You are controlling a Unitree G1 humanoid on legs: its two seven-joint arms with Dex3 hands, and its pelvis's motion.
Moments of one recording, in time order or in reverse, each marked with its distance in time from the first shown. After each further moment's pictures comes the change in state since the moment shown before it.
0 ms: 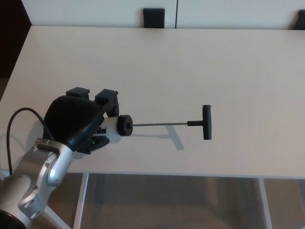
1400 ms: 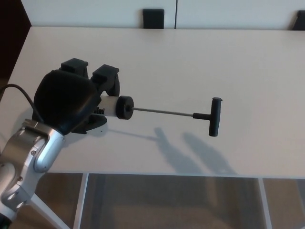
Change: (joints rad) left_arm -0.008 0.082 0.055 -0.205 0.000 -0.027 -0.038; right_arm -0.120 0.095 -0.179 -0.979 0.303 -0.032 0.044
